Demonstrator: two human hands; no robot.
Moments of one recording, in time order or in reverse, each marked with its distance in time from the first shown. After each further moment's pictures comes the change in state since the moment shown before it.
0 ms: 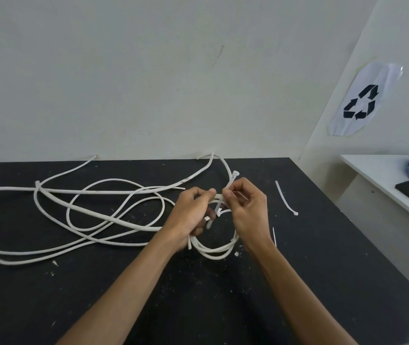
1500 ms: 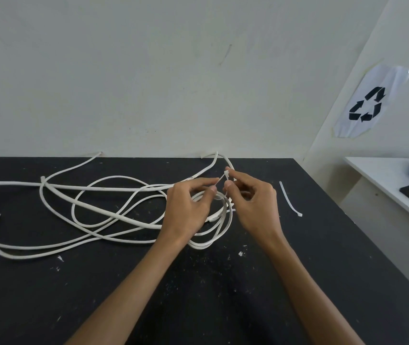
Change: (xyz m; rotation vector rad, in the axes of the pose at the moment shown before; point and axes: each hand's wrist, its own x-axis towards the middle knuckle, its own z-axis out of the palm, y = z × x) left_hand -0.017 0.001 -0.015 0.269 0.255 0.593; right_hand 0.001 -0.029 -0.003 -0.197 -0.030 -0.107
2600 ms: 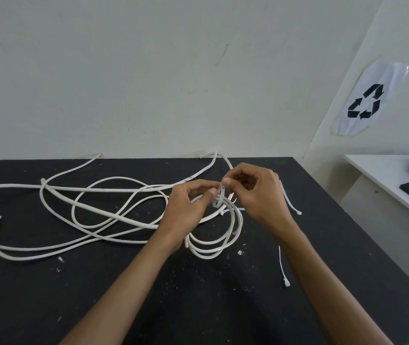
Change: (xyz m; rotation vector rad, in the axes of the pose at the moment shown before) left_hand -0.001 0.002 -0.003 -0.177 -0.167 -0.209; right_hand 0.022 -0.006 -0.023 -0.131 -0.168 -0.118
